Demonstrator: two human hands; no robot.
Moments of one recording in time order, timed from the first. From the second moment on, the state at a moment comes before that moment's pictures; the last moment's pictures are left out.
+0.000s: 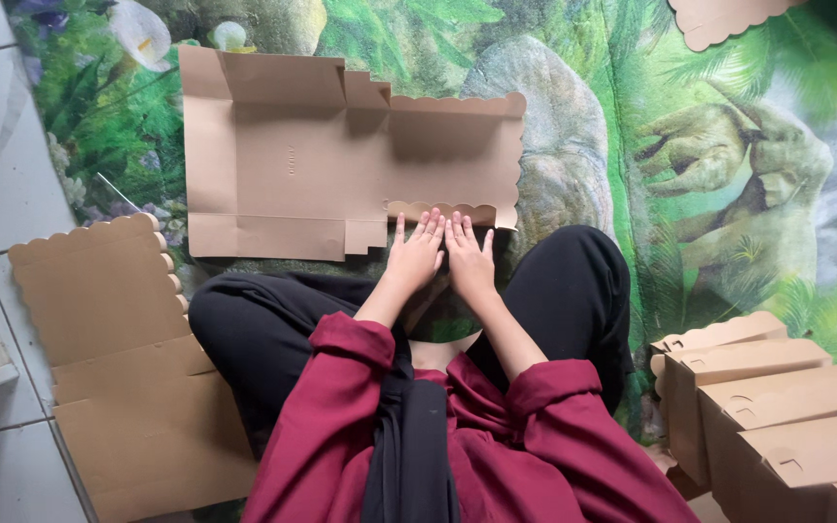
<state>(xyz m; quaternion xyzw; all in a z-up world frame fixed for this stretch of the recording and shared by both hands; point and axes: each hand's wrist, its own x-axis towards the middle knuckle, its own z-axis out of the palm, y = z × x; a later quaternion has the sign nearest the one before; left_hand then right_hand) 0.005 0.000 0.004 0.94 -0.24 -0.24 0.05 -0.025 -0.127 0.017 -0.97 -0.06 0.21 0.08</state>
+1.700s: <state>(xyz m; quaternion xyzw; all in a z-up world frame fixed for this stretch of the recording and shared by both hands) -0.005 0.051 0.088 0.95 -0.10 -0.30 -0.01 -0.035 -0.153 0.013 -0.96 0.03 0.24 0.17</state>
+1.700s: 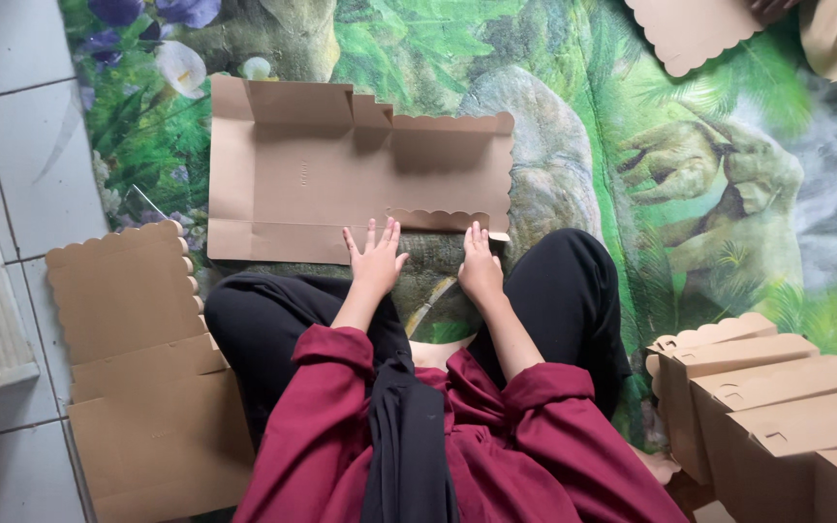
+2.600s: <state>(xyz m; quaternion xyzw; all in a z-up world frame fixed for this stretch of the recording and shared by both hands) -0.046 0.182 0.136 0.93 0.15 0.21 0.25 -0.041 -0.152 0.028 -0.96 0.01 -0.02 0.30</state>
